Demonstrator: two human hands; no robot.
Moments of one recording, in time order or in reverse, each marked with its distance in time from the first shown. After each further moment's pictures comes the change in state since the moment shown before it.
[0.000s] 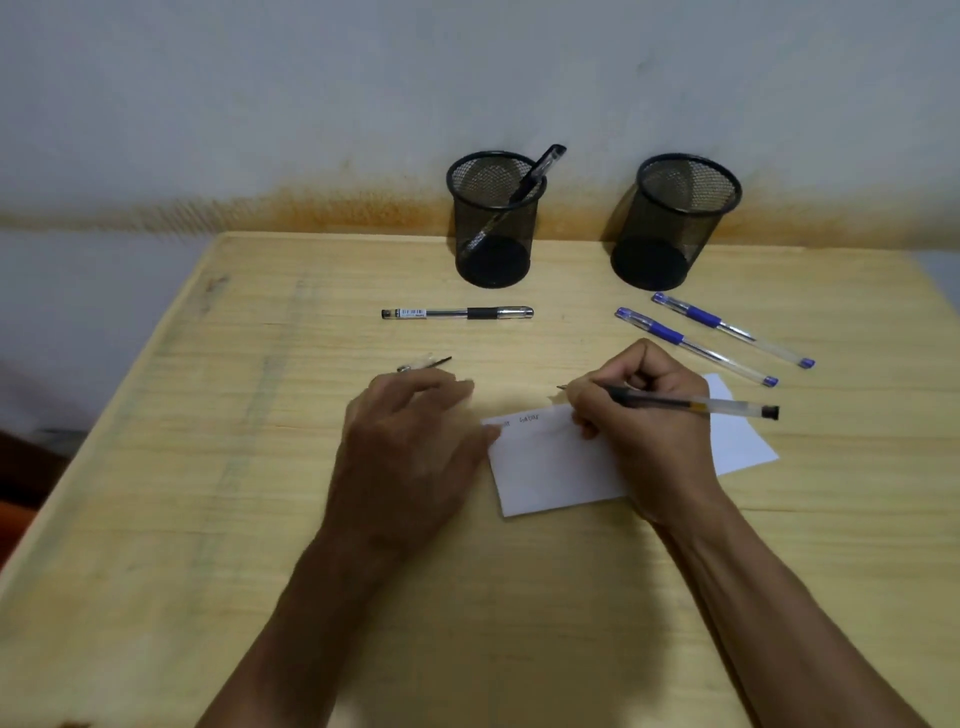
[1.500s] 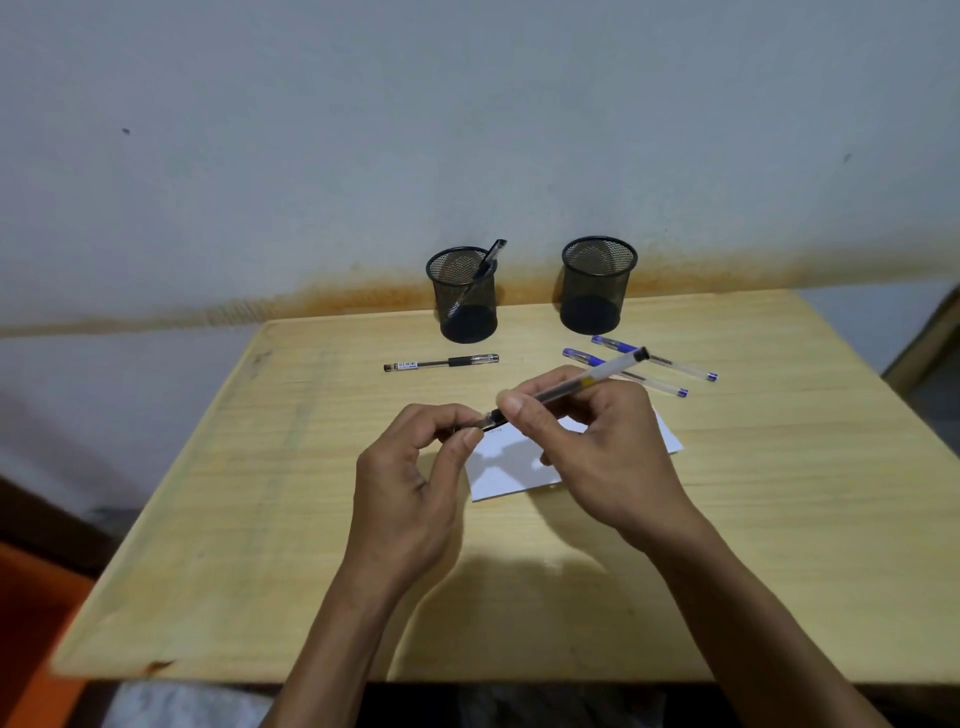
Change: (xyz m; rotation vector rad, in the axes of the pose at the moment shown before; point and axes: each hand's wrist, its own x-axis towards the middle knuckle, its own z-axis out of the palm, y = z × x) left_hand -0.028 0.093 -0.052 -0.502 0.133 -0.074; right_hand -0.068 -0.074 -0.022 -0.127 -0.134 -0.195
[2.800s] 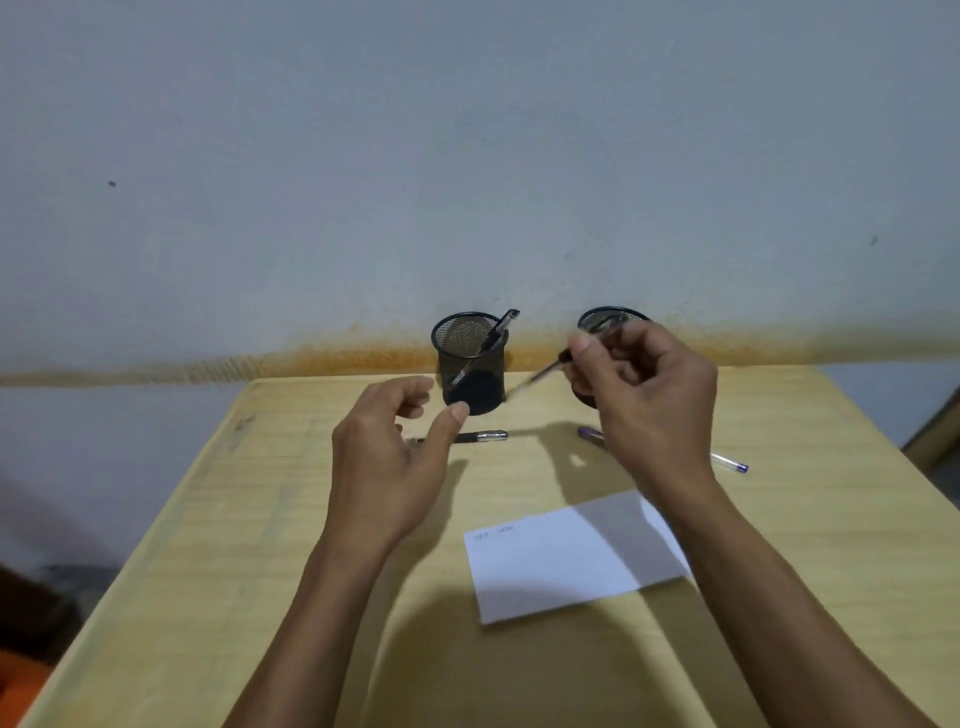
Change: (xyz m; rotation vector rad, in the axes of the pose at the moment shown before) left_hand 0.108 -0.030 -0.002 0.189 0.139 -0.111; right_hand 0.116 0.006 -0.009 0.117 0.439 -0.141
